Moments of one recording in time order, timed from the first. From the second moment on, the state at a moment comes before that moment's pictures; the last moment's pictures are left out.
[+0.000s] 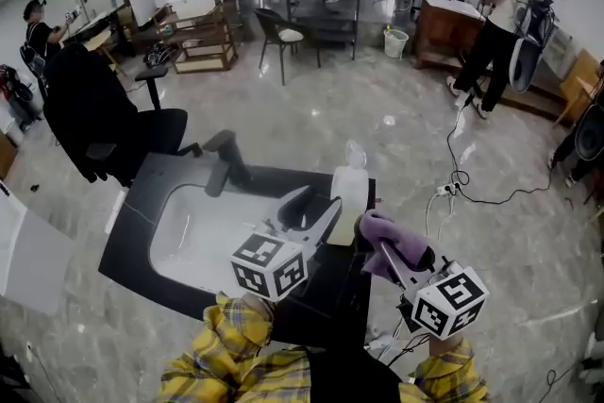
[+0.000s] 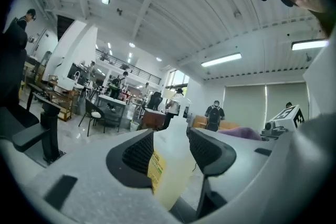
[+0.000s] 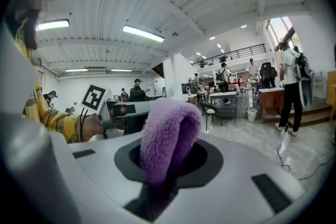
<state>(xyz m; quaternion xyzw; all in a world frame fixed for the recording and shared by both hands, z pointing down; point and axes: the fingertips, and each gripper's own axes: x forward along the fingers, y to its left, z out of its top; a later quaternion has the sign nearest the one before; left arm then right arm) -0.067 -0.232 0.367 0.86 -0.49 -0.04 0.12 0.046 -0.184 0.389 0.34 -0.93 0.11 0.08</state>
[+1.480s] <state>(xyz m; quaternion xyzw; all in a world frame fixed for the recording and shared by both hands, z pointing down) -0.018 -0.286 0.357 0.84 -0.53 0.03 0.00 0.099 -0.181 0.397 0.42 -0.89 0.14 0.06</state>
